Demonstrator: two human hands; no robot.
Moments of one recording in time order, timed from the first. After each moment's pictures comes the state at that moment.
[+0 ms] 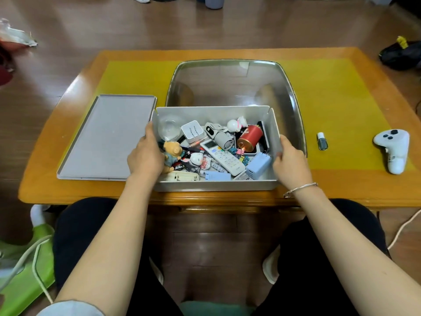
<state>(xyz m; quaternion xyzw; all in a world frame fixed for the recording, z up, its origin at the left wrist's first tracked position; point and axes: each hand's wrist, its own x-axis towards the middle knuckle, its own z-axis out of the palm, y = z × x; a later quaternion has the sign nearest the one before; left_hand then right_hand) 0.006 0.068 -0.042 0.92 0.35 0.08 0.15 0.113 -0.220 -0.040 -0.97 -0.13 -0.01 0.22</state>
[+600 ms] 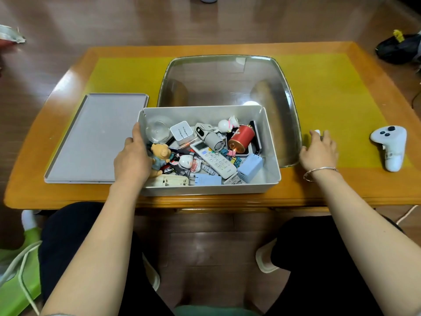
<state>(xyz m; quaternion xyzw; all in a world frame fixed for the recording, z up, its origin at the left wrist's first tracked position) 0.001 0.074 -0.047 0.93 0.33 0.08 0.15 0.189 -0.285 -0.076 -0.99 0.01 0.00 0.14</state>
